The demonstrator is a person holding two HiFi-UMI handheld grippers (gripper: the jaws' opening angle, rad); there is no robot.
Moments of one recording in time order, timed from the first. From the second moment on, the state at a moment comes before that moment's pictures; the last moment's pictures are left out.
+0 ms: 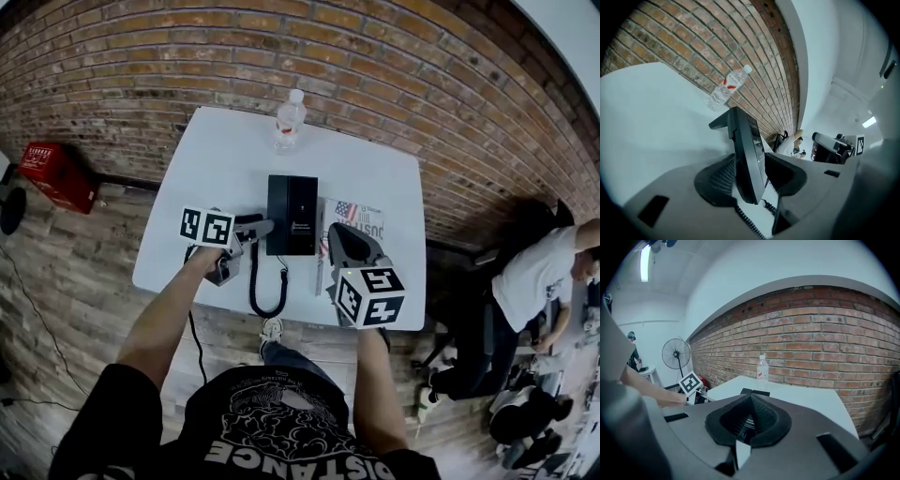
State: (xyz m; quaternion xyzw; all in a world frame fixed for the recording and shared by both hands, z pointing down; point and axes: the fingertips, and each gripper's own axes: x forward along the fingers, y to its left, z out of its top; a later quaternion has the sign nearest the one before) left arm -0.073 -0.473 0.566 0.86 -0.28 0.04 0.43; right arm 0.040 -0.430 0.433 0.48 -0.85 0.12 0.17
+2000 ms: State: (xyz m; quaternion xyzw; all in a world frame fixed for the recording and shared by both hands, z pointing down) left arm -0.076 -0.395 0.471 0.87 -0.25 -0.07 0.42; right arm 0.049 -0.345 0.413 0.52 -0.83 0.11 0.14
